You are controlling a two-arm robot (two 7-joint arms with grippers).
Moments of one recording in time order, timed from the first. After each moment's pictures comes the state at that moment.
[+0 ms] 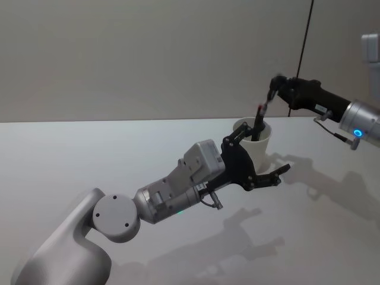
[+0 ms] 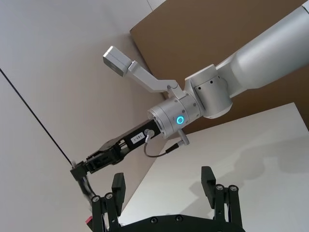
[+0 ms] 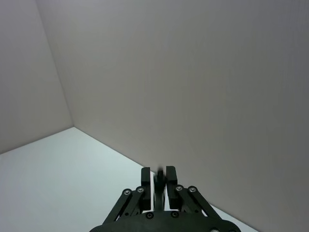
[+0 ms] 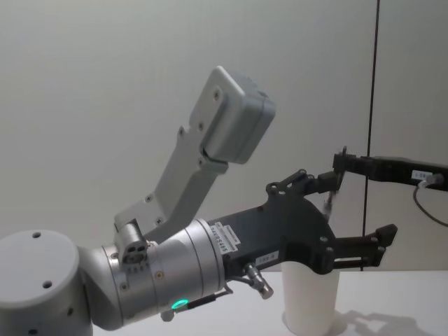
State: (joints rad) left arm -0.41 0.18 0.48 -1.21 -0.04 -0.45 -0.63; right arm 0.83 0.21 -0.26 -0.56 0.44 -0.15 0.93
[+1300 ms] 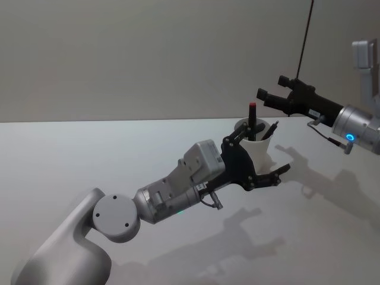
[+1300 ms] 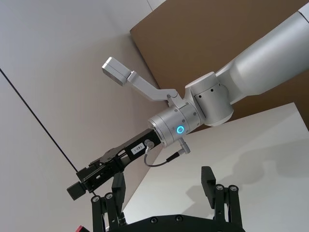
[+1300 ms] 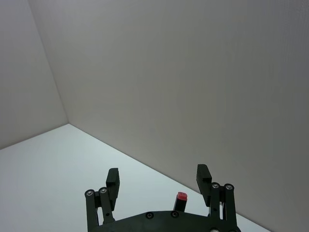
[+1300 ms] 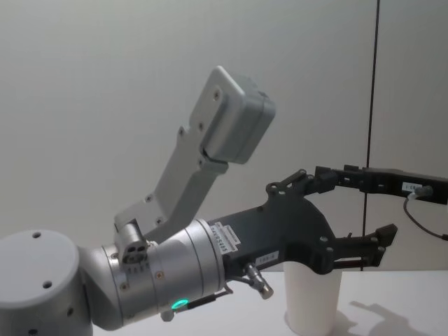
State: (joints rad) left arm -0.41 0.18 0.48 -1.21 -0.04 -0.45 -0.63; right arm 0.86 0.19 -0.29 -0.48 0.44 -0.19 0.90
